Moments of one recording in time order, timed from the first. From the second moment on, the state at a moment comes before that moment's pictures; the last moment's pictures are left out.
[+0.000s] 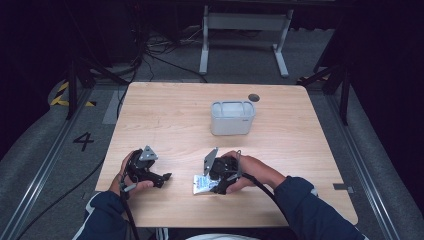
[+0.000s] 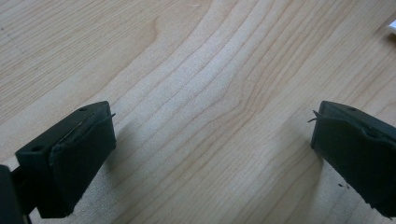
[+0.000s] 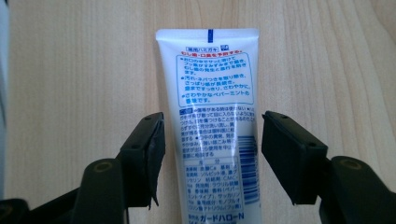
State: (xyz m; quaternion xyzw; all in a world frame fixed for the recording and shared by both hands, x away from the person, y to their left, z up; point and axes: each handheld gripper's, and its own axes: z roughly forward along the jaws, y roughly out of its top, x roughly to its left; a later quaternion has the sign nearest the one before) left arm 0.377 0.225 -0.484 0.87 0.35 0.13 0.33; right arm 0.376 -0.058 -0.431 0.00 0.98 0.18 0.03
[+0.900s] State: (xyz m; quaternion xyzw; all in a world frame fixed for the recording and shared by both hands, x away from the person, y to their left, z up) left arm 0.377 0.225 -0.484 0.87 0.36 0.13 0.33; right arm 0.380 -0.036 -0.443 0.01 0.99 0.14 0.02
